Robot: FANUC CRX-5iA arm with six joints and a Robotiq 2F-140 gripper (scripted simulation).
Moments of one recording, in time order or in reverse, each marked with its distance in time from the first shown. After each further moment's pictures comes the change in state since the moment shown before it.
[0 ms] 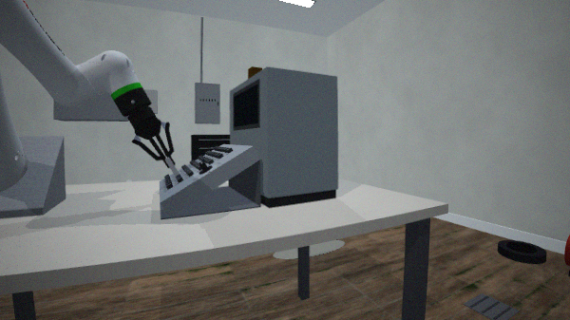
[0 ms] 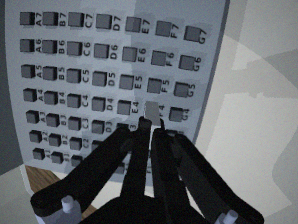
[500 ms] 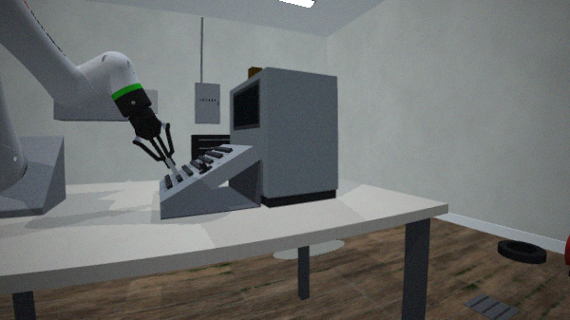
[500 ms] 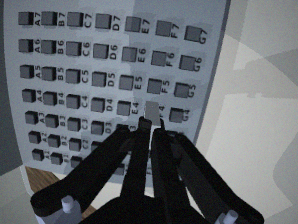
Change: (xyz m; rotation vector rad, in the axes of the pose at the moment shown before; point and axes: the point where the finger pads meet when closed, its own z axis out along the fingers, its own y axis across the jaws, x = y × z) arm 0.000 0.000 0.003 0.000 0.000 0.000
